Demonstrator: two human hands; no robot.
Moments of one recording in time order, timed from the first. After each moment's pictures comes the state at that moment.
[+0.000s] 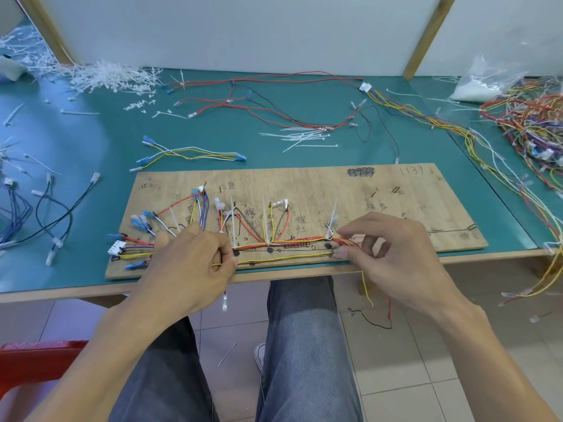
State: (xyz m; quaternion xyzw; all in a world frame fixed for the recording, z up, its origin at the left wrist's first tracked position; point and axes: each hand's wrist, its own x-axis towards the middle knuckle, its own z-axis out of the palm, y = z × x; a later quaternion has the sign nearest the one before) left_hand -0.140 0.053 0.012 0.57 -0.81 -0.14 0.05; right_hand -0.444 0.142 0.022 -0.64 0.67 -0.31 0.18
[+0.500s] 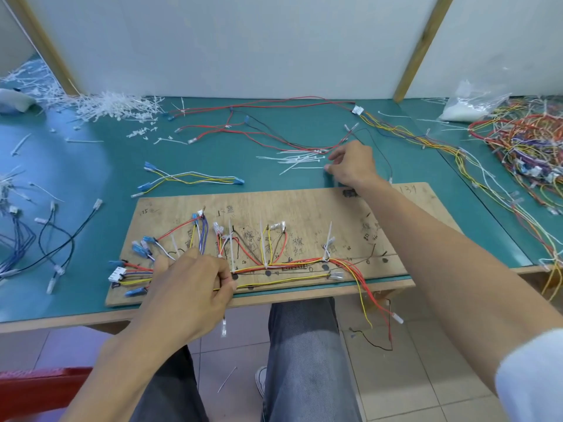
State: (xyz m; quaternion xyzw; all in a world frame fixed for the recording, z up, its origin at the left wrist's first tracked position) left_hand -0.143 0.055 0.018 0.58 -0.80 -0.13 0.02; right_hand -0.491 -0.087 0.018 -0.50 0.81 -0.27 0.14
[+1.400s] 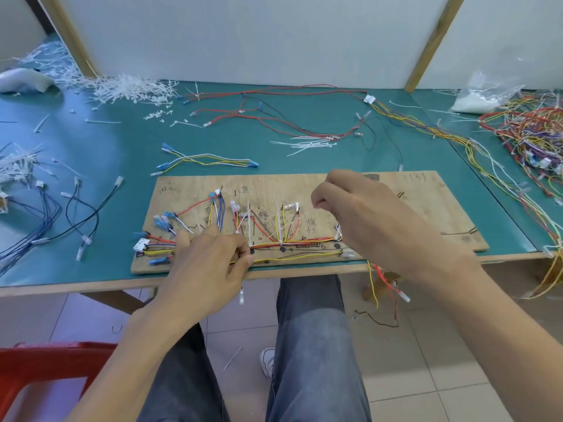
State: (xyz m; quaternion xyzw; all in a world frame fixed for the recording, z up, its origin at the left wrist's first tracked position) left_hand -0.134 0.066 0.014 0.54 -0.82 -0.14 0.07; right_hand -0.397 0.093 0.082 -0.82 0.55 -0.13 -0.02
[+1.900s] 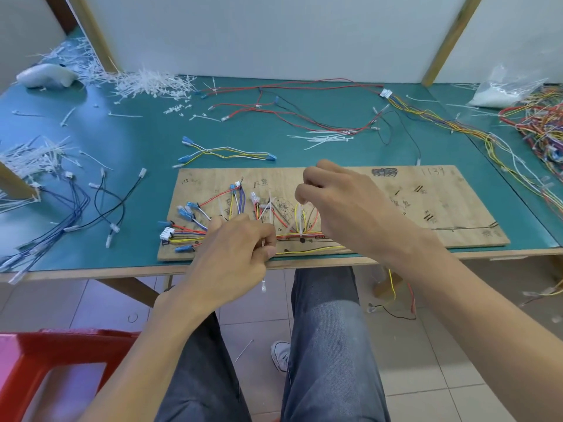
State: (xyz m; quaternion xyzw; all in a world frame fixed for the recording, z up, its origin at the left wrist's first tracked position) left_hand -0.125 0.066 0.015 0.47 -0.85 -0.19 0.17; right_hand -0.349 0.075 0.073 -0.85 0.51 -0.08 -0.10
